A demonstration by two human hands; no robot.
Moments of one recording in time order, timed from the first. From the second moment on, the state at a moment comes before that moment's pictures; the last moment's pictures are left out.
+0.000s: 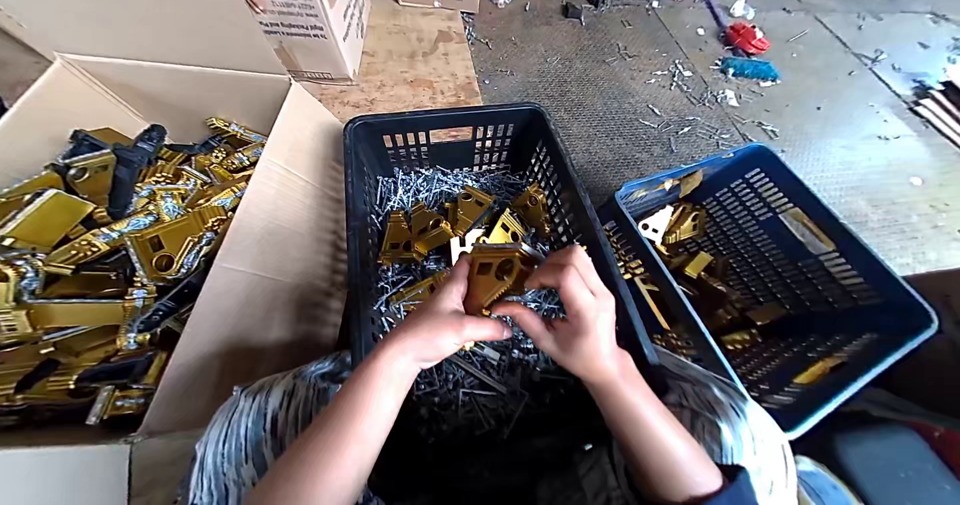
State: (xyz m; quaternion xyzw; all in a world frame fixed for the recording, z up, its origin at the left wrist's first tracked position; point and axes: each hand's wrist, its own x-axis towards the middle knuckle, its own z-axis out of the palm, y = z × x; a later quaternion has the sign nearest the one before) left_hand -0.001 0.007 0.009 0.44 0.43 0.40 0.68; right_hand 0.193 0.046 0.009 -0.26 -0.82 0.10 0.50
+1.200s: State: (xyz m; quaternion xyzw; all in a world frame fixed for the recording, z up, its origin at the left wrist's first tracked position) left_hand 0.003 0.011 0.011 0.23 0.46 0.66 0.54; right_hand 0.181 0.043 0.002 -0.34 -0.54 0.68 0.37
